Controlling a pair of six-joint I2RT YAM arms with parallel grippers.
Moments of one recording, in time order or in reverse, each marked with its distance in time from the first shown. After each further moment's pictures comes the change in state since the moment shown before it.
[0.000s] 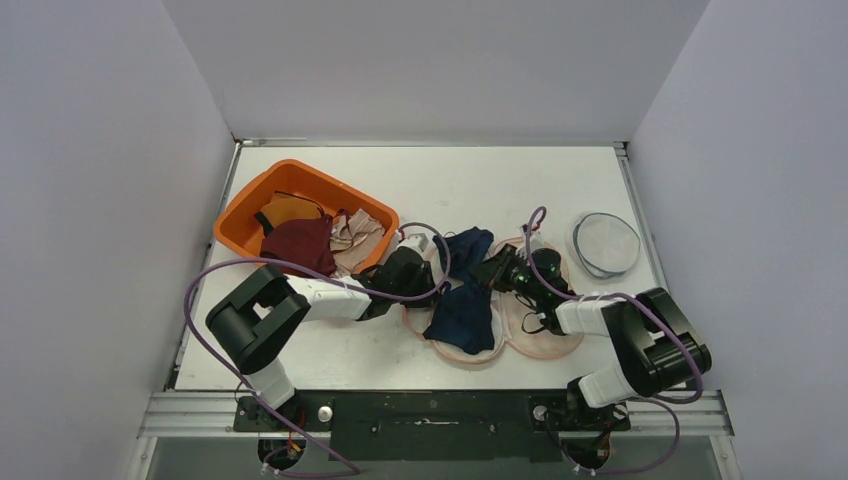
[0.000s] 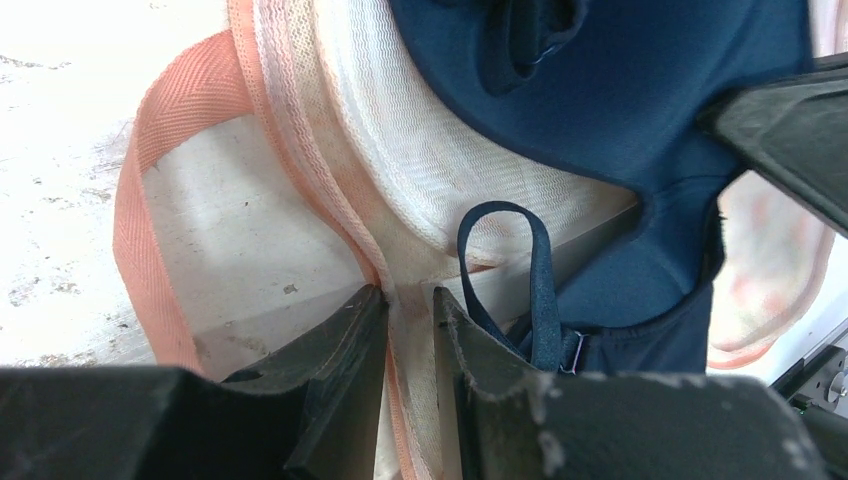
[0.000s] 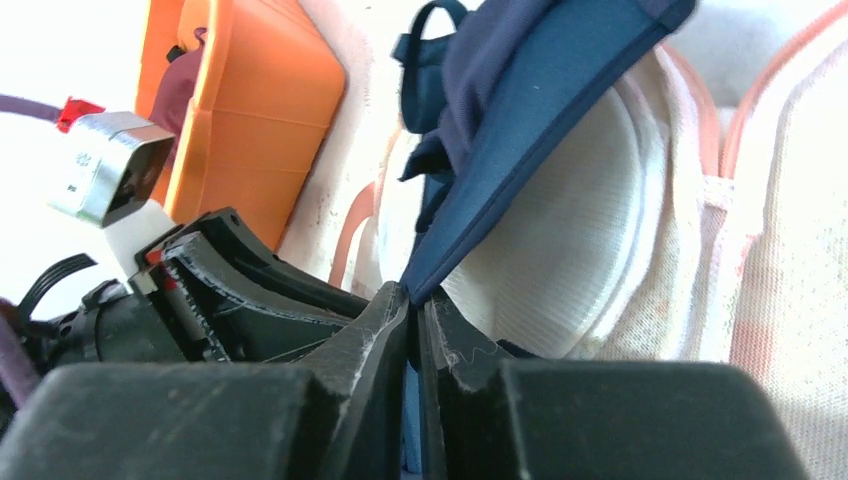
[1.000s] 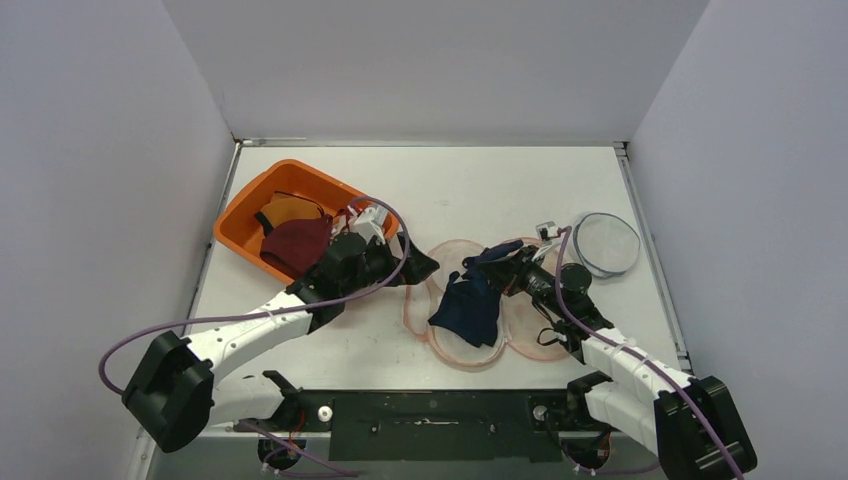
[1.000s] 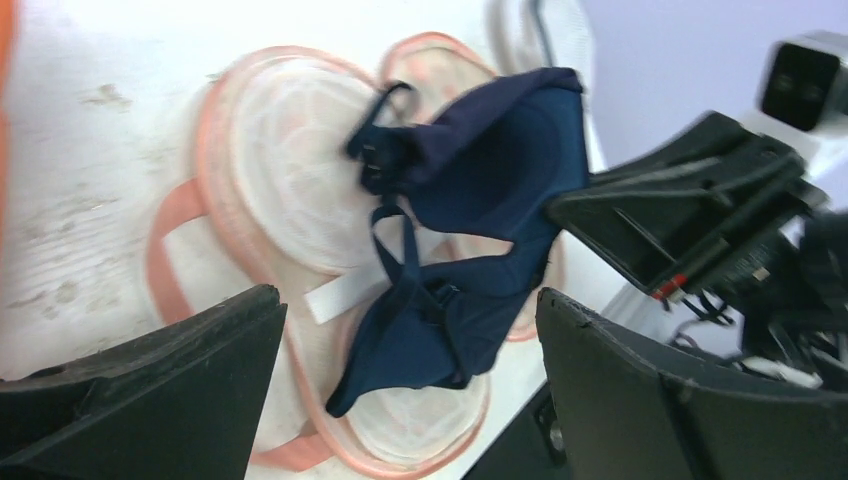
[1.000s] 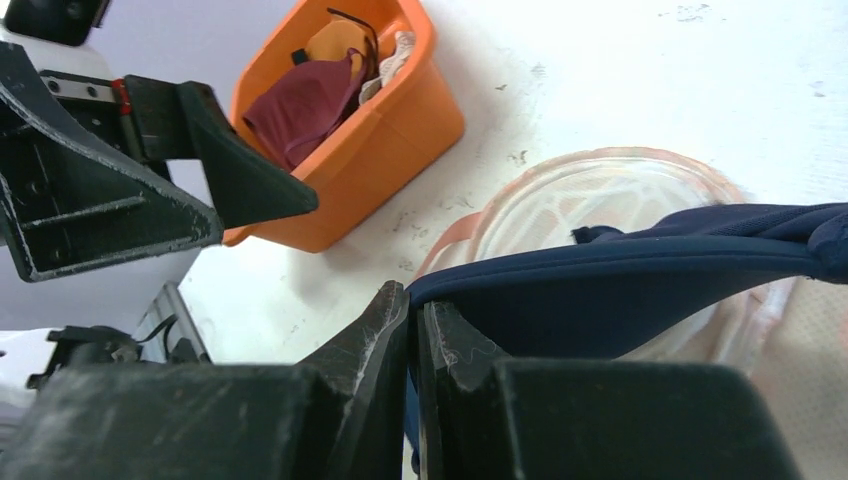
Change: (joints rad) left arm 0.118 -0.492 -0.087 -0.040 0.095 -0.005; right arm 0.001 -0.488 -0.094 -0.116 -0.047 -0.215
